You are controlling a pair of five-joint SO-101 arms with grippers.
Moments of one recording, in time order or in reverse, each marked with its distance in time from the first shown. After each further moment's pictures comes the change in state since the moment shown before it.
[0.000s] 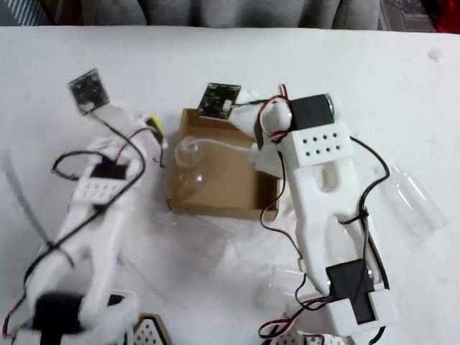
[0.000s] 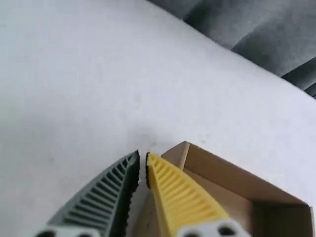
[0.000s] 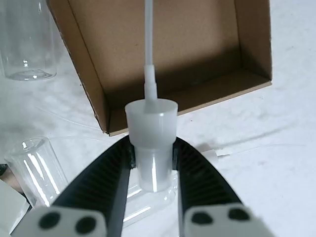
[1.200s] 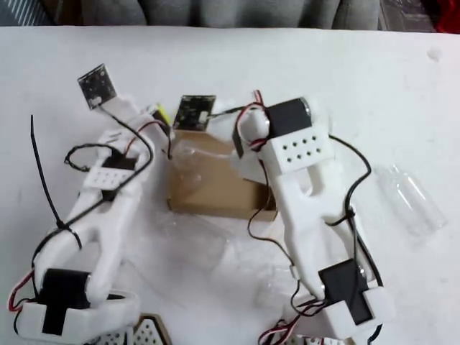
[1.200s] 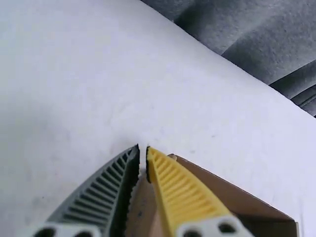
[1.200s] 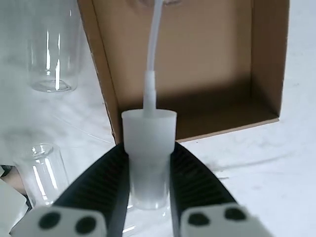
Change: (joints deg) left arm 0.4 5.4 -2.1 -8.0 3.4; right arm -7.6 0.4 0.0 0.1 0.1
